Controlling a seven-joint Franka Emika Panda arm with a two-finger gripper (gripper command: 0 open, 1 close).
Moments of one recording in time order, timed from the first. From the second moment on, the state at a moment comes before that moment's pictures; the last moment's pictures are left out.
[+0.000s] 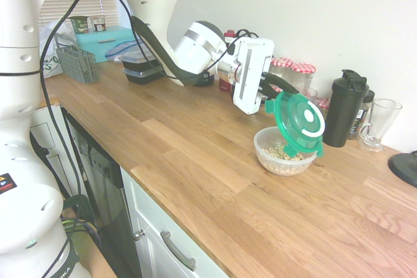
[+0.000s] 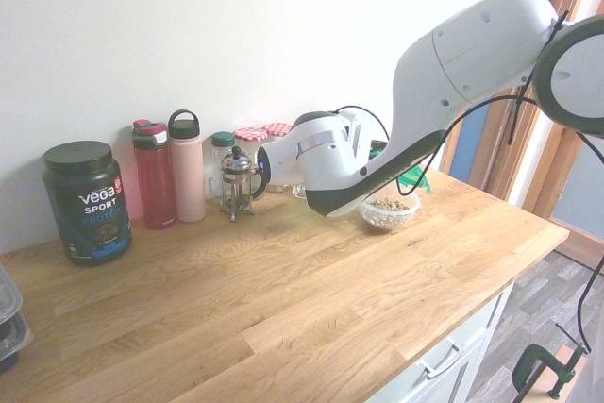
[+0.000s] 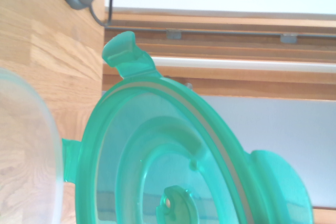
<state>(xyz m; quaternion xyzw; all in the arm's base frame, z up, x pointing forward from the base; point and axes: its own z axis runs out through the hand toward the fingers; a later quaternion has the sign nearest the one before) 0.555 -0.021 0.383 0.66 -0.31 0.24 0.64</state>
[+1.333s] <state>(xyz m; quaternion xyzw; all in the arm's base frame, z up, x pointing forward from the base) 0.533 0.008 0.353 0.72 -0.29 0.21 0.59</state>
